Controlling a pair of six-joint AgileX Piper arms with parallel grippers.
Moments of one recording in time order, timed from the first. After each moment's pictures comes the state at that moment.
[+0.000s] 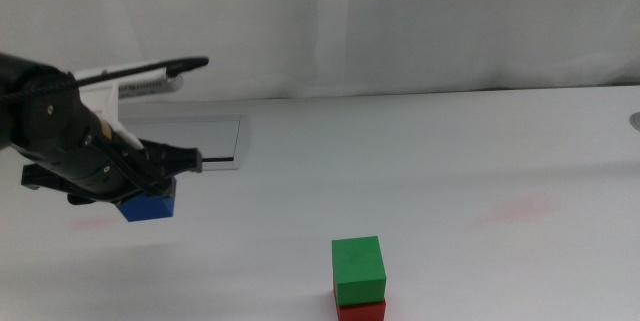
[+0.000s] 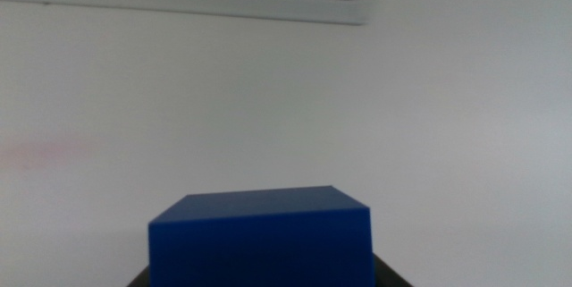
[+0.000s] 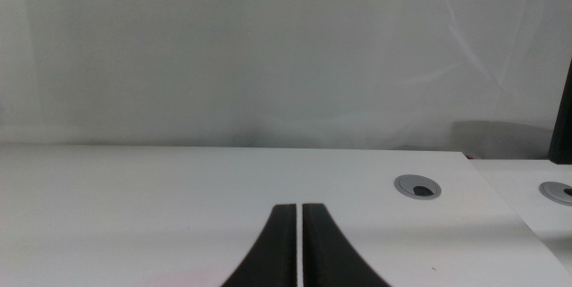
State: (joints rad) left arm -0.24 1.52 -1.01 0.12 0.77 -0.40; right arm 0.04 0.22 0.00 -0.08 -0.06 0.00
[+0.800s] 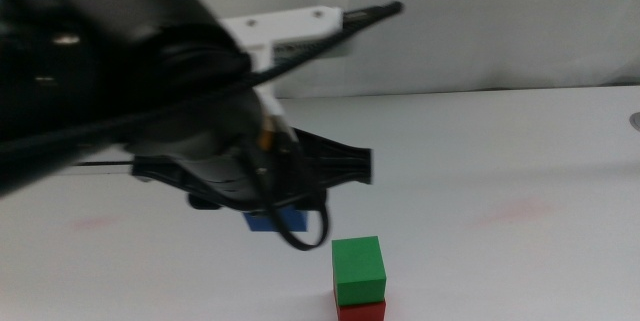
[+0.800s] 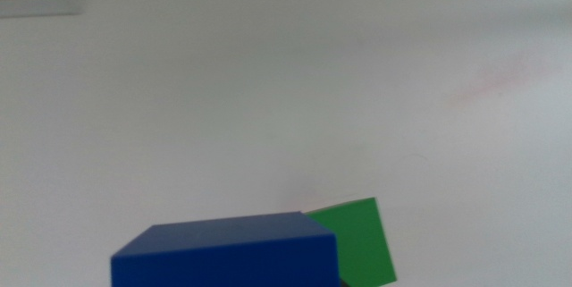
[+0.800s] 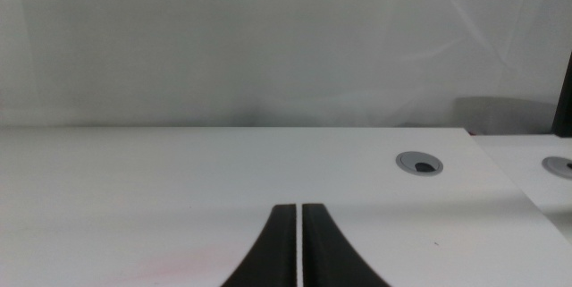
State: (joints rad) left arm -0.90 1.47 -1.35 0.29 1.21 -0.89; right arm 0.04 0.22 0.00 -0.07 -0.01 0.00
